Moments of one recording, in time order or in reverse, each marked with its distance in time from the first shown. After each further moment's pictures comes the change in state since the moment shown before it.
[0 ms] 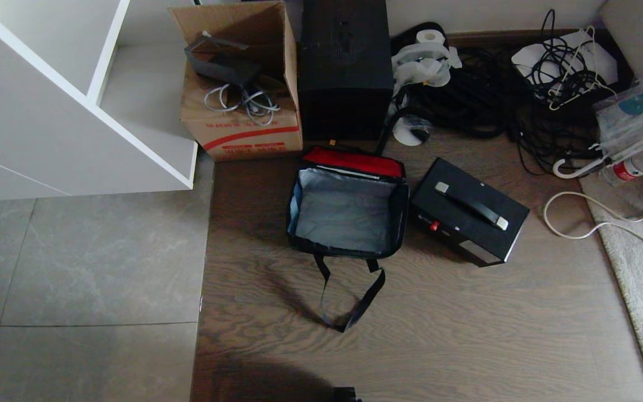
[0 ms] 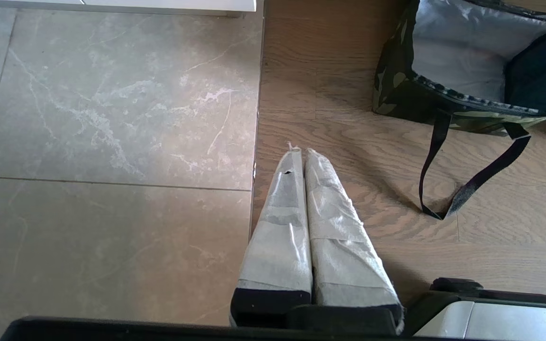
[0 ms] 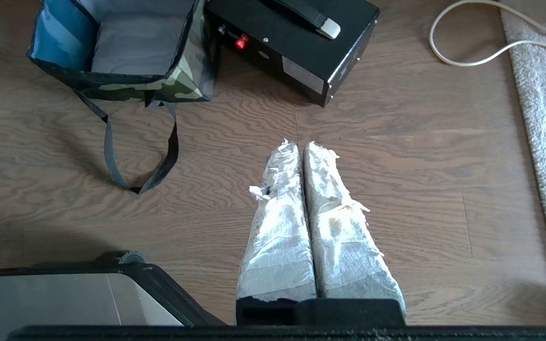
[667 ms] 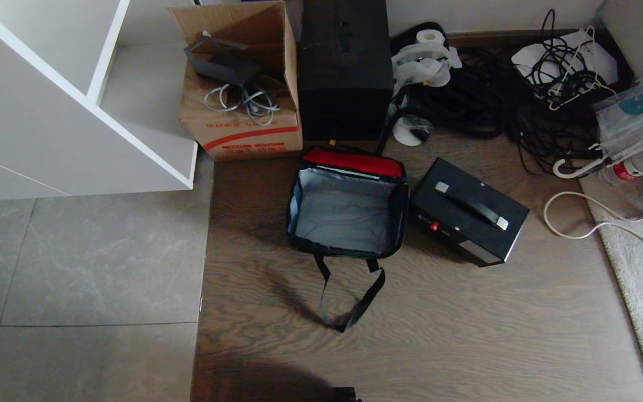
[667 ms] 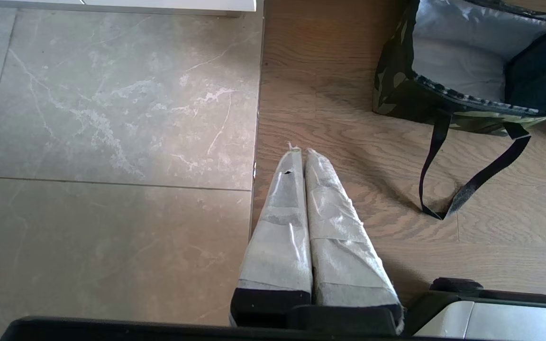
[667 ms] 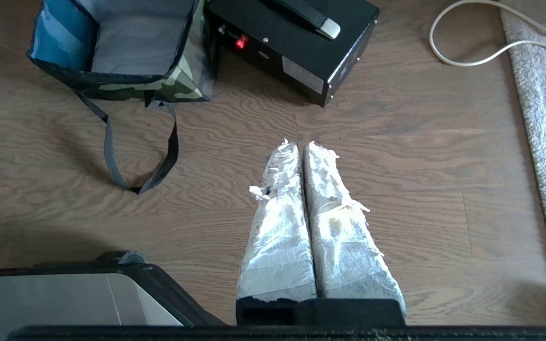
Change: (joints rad) left arm 0.000 0.000 0.000 0.000 0.000 0.000; right arm 0.000 0.000 0.000 0.000 0.000 0.000
